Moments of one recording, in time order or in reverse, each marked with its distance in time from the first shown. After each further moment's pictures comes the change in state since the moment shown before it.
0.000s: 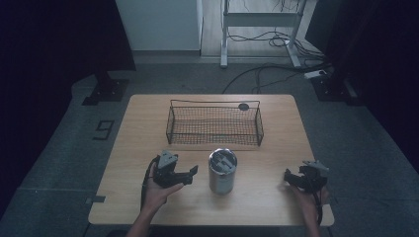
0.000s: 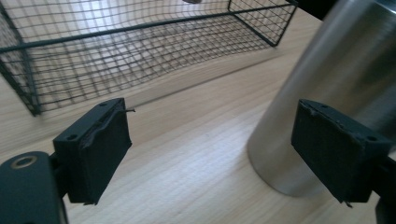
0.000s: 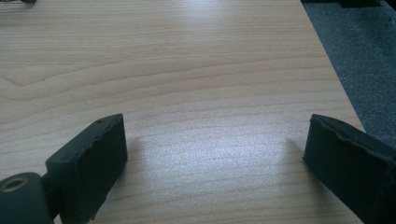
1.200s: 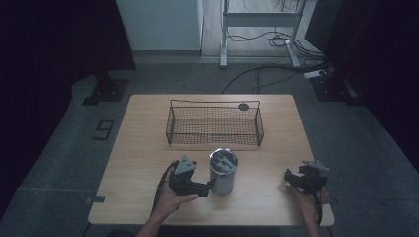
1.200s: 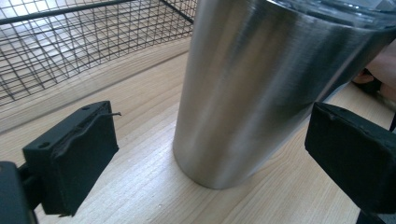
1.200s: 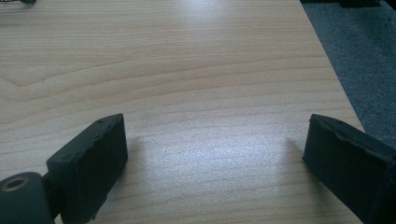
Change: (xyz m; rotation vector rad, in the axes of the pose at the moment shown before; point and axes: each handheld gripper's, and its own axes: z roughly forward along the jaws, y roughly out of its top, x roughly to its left) left arm -0.042 0.002 0.016 0.047 -0.182 0.079; right arm 0.000 0.000 0.000 -0.001 -0.001 0.001
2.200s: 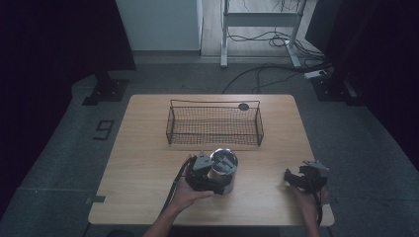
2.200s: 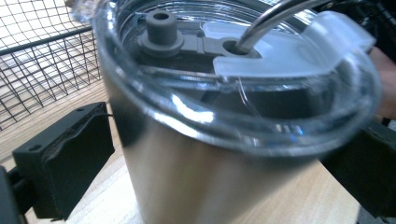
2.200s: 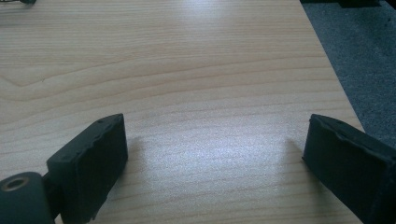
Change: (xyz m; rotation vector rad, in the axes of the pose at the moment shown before) left arm -0.024 0.027 0.032 -0.005 -0.038 0.055; right arm 0.000 0.000 0.000 0.000 0.000 0.000
